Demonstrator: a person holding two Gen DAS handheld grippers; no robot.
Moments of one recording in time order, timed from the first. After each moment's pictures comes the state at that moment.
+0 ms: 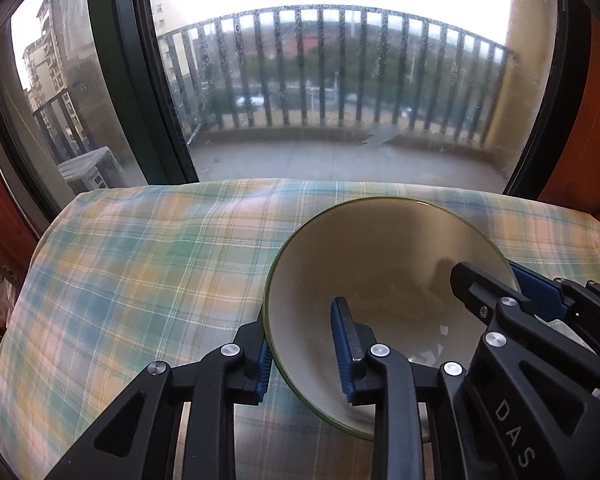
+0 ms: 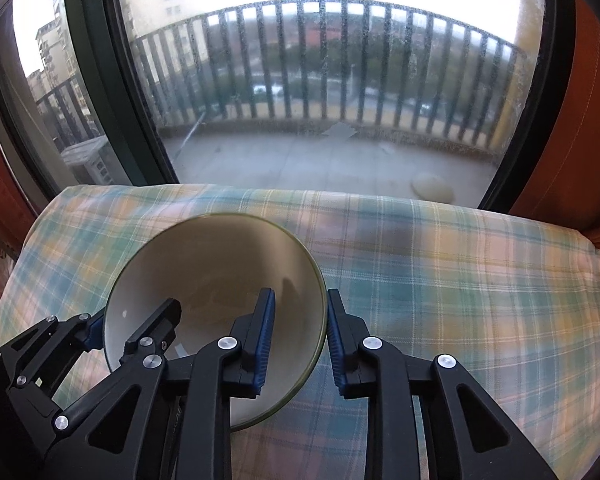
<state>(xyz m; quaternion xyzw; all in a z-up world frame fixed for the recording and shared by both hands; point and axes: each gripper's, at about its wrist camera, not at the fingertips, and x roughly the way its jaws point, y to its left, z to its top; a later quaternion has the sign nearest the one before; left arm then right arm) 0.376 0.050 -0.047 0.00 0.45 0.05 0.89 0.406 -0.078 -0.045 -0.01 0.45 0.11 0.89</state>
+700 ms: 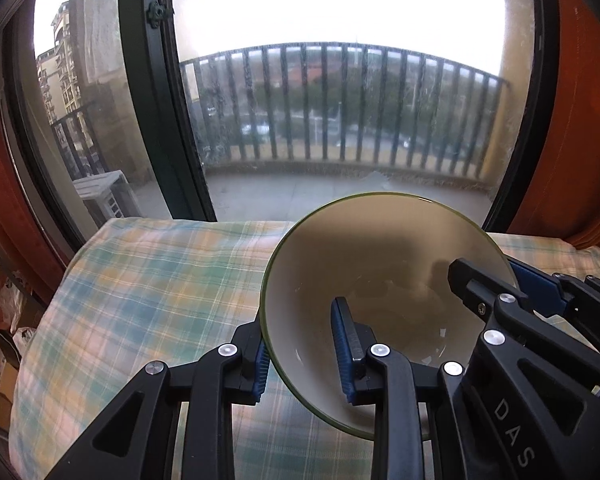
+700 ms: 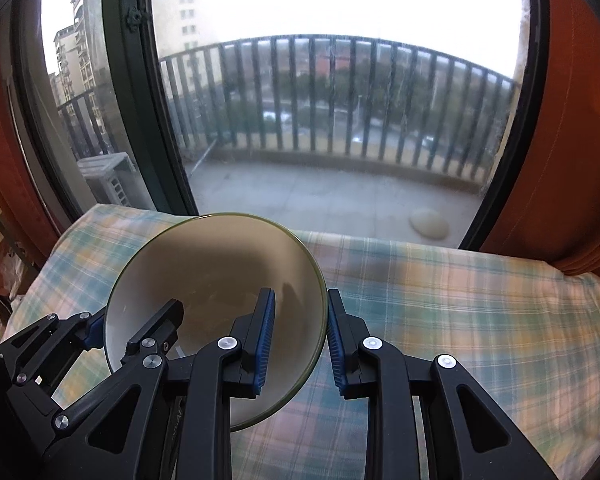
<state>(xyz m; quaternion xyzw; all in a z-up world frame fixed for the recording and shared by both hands) 0.328 0.054 0.013 0.00 0.40 0.05 0.92 0.353 -0.085 0.025 -0.02 0.39 0.12 0.91</state>
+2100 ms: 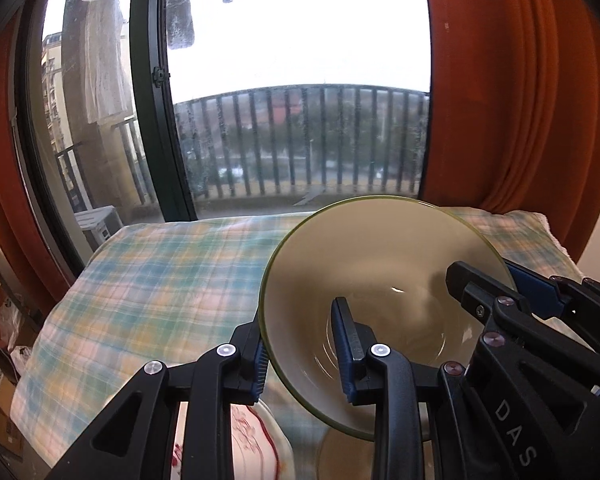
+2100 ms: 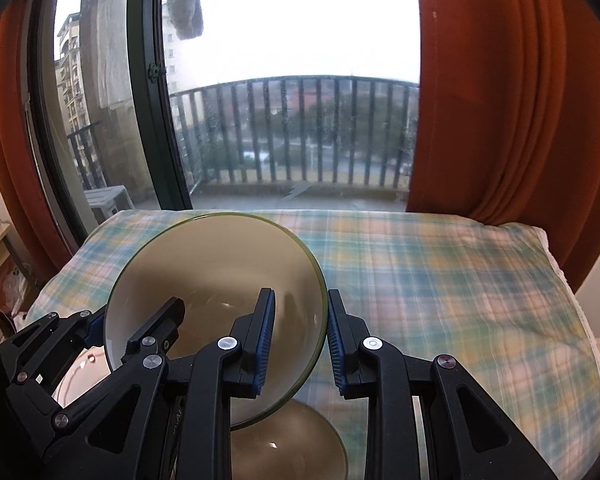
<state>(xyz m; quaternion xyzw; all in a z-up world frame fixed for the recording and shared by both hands) 0.147 0.004 0.045 0.02 0.32 -0.01 0.95 0.154 -0.164 0.052 0.01 0.32 0.07 0.94</state>
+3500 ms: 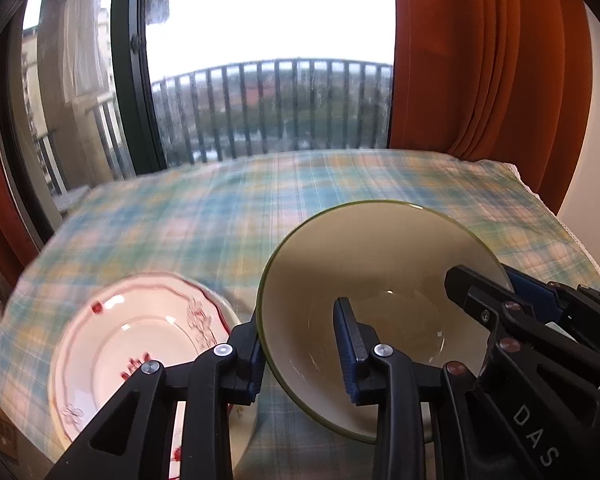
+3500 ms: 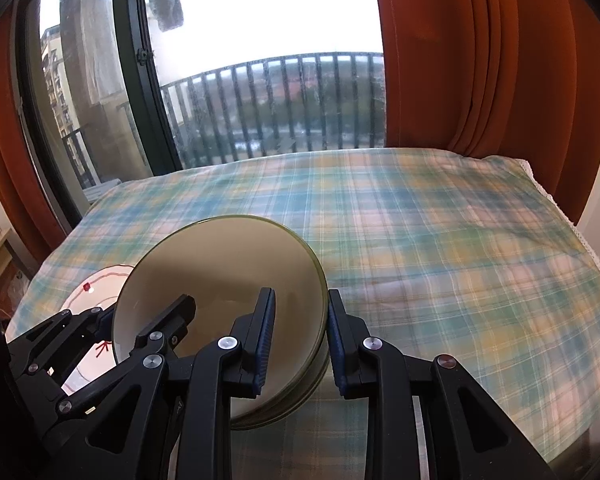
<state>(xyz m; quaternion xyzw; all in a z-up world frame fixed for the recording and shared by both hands) 0.093 -0.005 -0.013 0.02 0.37 -0.05 0.93 0.082 -0.176 -0.013 0.04 0.36 0.05 0.93</state>
